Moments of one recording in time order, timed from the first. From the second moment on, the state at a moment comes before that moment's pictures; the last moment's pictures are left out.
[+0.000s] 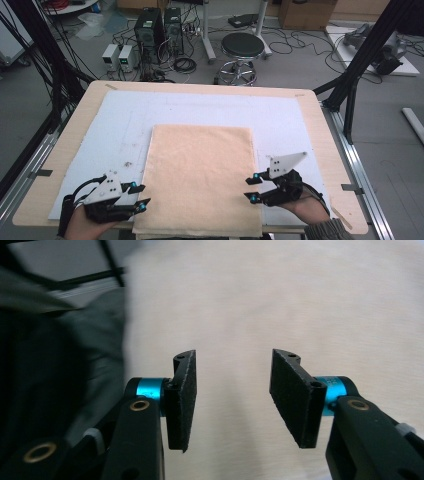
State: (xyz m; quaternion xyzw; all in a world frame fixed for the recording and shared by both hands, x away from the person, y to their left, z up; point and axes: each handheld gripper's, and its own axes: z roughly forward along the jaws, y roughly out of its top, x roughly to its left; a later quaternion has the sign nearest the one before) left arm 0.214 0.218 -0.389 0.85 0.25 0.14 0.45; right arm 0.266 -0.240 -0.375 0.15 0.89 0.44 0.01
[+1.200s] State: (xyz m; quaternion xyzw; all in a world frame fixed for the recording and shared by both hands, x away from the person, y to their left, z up) left arm 0.346 0.207 -0.437 0.82 0.41 0.14 0.37; right arm 0.398 -0.233 -0.435 0.30 0.88 0.36 0.08
